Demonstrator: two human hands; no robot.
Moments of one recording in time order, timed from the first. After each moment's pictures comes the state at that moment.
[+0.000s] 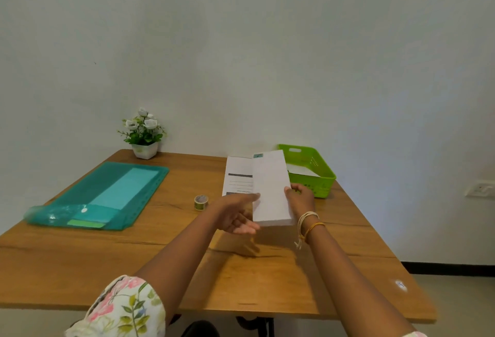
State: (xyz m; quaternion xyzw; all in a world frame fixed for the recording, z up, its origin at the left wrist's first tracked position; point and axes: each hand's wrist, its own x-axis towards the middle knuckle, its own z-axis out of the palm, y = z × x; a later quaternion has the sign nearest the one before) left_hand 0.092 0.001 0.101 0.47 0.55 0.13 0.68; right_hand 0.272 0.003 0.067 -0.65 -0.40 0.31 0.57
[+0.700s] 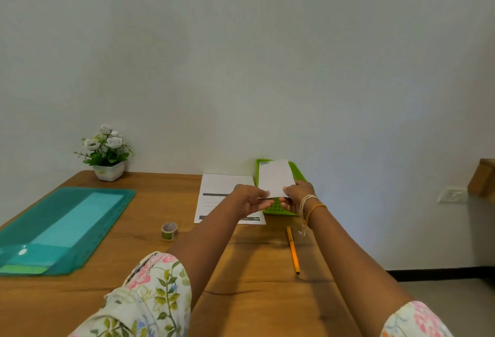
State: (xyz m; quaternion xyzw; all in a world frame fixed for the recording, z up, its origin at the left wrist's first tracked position) left_hand 0.204 0.071 0.125 0.42 0.47 0.33 0.70; right_hand 0.333 0.038 0.132 -0.66 -0.33 0.40 0.54
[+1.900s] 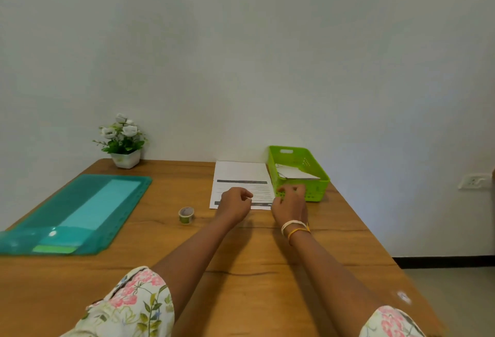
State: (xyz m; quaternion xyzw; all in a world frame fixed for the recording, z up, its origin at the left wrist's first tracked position) left_hand 0.139 0.072 0.047 0.70 0.55 0.35 0.29; right_hand 0.276 0.026 0.054 -0.74 -0.52 0.03 0.42
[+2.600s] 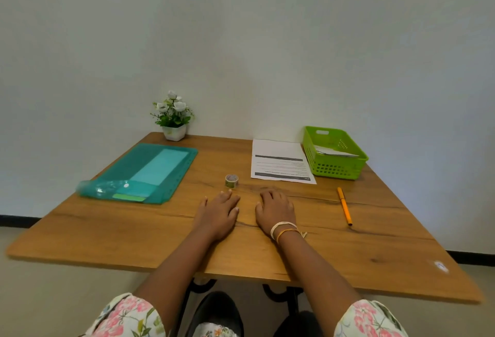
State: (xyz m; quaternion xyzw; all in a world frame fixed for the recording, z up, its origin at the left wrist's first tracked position) left_hand -0.009 -0.012 -0.014 0.78 0.61 0.13 0.08; right_hand 0.163 -0.003 -0.023 -0.70 -0.69 -0.02 0.21
